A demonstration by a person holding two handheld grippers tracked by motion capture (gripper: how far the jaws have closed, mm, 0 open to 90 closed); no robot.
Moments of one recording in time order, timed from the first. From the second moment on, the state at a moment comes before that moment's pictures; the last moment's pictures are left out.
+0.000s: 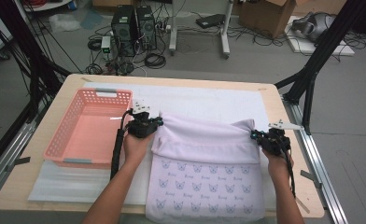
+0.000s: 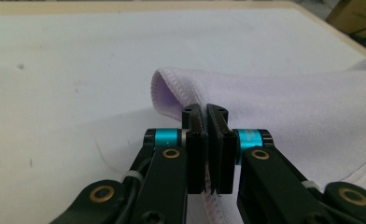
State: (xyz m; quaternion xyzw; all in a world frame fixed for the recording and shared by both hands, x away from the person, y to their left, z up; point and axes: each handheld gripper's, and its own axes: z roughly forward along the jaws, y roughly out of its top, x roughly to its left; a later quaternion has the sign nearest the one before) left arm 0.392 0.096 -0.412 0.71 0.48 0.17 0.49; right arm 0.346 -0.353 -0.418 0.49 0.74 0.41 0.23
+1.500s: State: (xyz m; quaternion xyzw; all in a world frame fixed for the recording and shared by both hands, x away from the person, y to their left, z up) left arm 0.345 0.089 -0.440 0.76 0.42 0.12 0.48; right arm 0.331 -0.359 -0.431 0.48 0.77 0.39 0.15
